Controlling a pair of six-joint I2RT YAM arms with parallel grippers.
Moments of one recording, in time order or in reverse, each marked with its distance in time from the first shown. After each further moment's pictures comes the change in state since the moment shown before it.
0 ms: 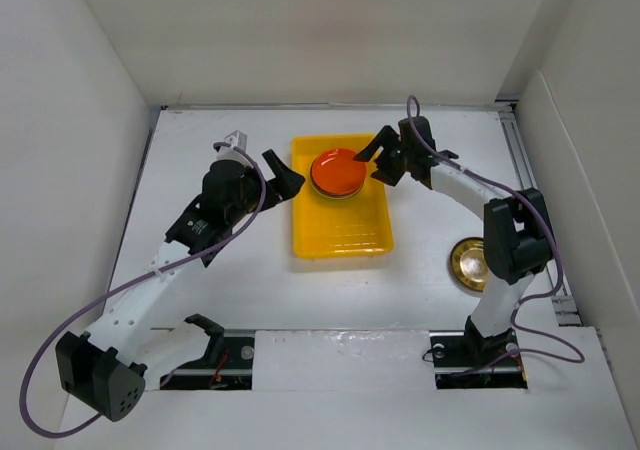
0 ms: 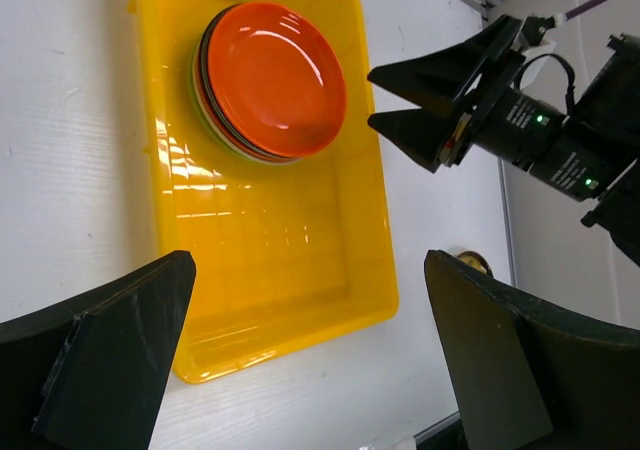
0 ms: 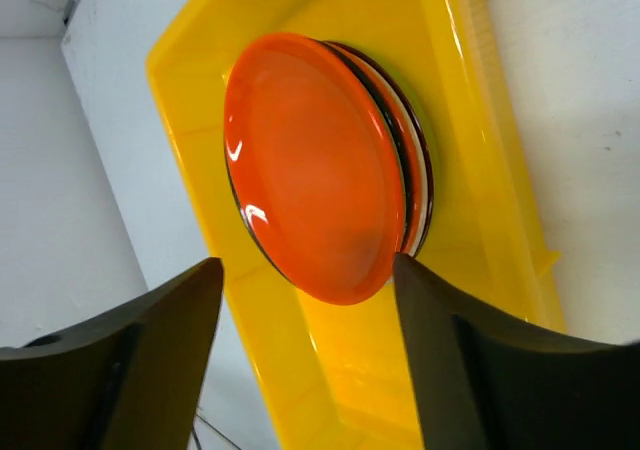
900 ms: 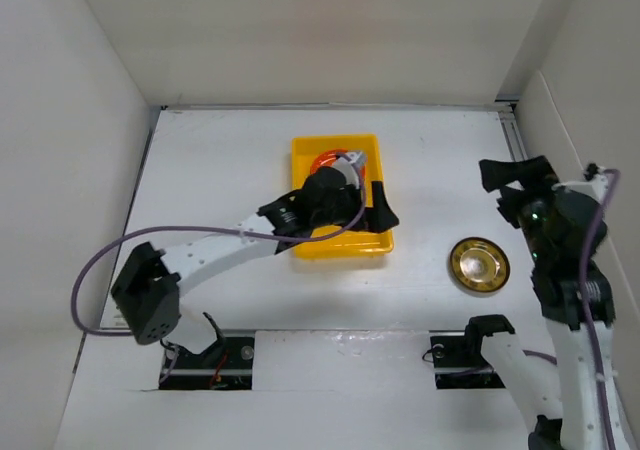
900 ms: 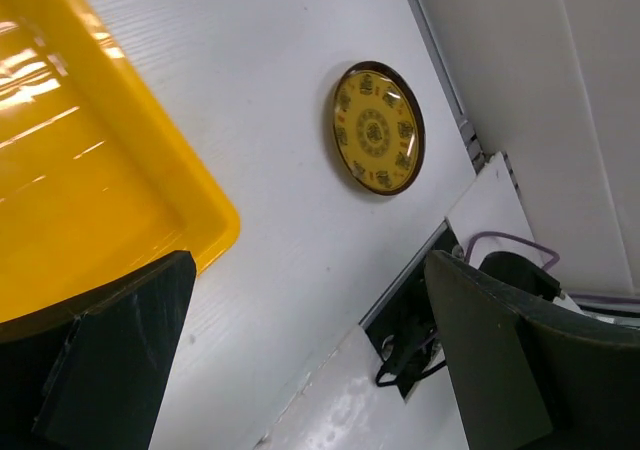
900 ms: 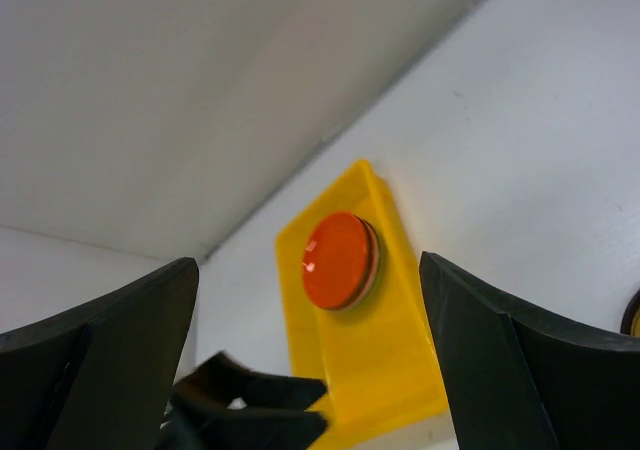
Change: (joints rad) left arm -0.407 0.396 0.145 0.186 0.142 0.051; right arm -0.274 -1.173 -0.286 -0.411 0.310 -0.117
